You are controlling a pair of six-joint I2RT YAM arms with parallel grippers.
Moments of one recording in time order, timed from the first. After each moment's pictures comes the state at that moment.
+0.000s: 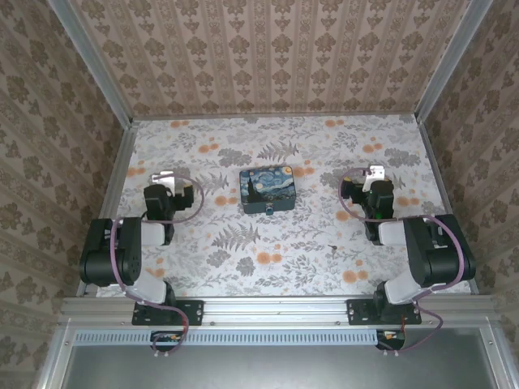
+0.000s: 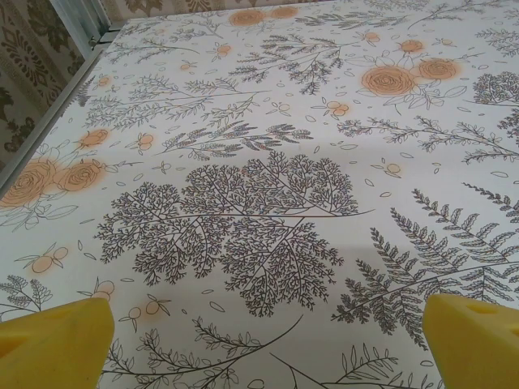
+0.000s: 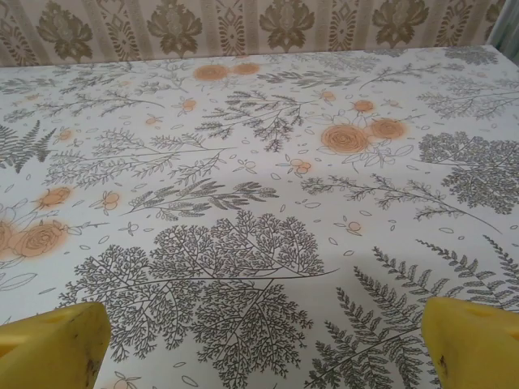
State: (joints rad) left arm -0.03 1.54 0.39 0.73 -0.06 0.07; right arm 0.02 1.53 0.39 0.79 0.10 0.05
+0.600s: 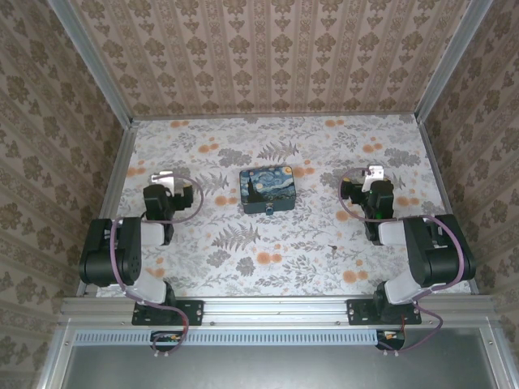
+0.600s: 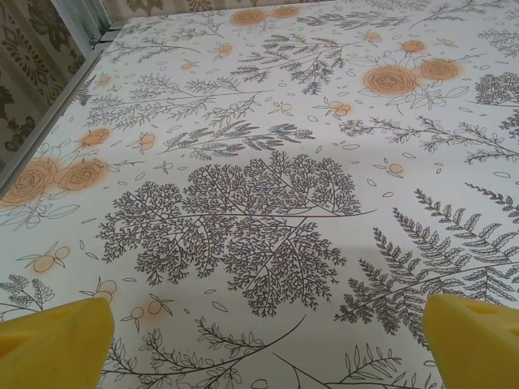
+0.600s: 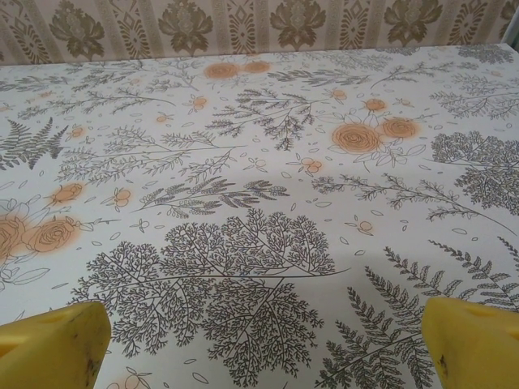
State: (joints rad) left arm -0.02 1.54 0.39 0.73 -0.05 0.07; right arm 0.02 1.53 0.39 0.79 0.08 0.05
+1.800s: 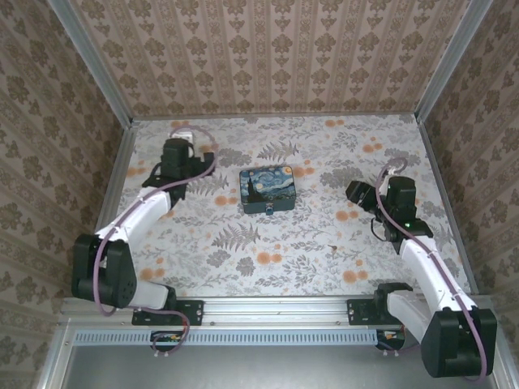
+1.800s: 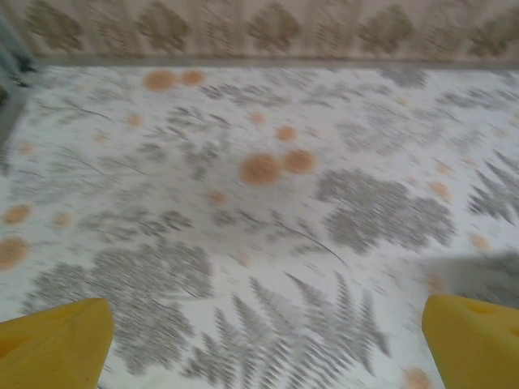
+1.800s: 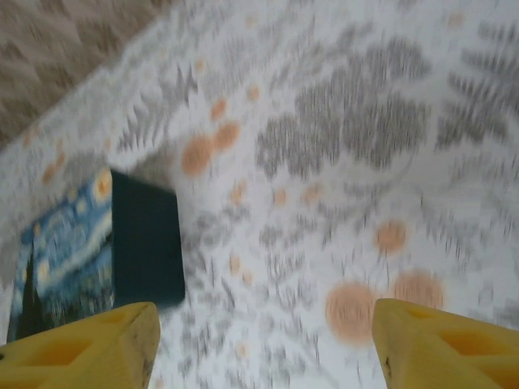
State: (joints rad) left arm -0.40 1.37 0.96 -0.22 -0.20 -0.21; right arm 0.01 0.91 0.55 -0.31 -0.24 0.55
